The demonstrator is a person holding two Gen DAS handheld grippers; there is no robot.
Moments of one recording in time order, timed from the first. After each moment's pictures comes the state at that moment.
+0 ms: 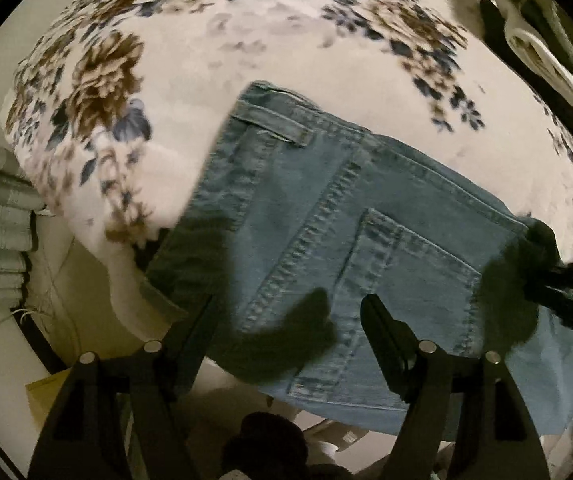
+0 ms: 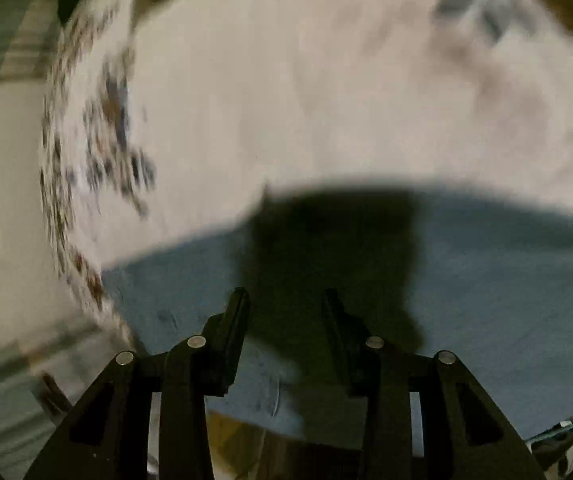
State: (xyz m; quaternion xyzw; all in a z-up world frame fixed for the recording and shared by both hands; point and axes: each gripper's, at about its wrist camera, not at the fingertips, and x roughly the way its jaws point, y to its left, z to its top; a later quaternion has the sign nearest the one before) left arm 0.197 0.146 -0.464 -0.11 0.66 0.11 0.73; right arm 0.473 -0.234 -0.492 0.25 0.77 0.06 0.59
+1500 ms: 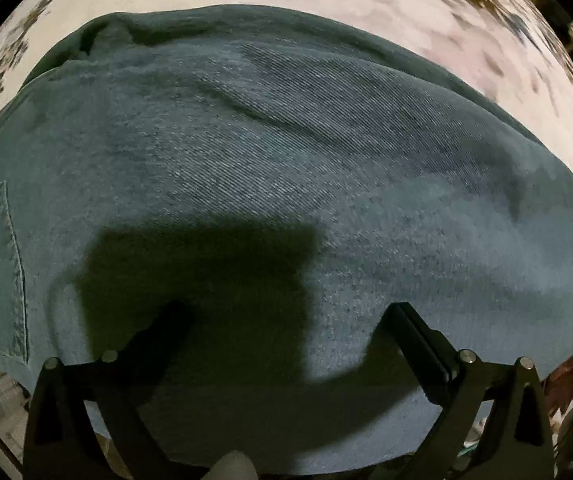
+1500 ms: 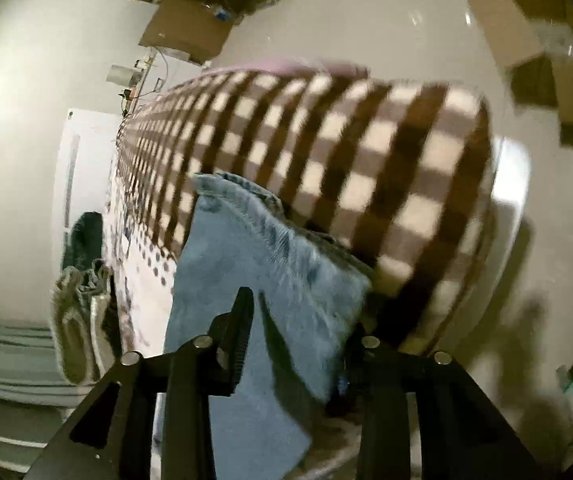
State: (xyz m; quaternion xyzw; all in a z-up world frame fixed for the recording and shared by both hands) left arm 0.162 -0.221 -0.537 0.02 0.70 -0.07 0.71; right arm 0.096 -0.770 -0.490 0.60 0.34 -0.23 0.69
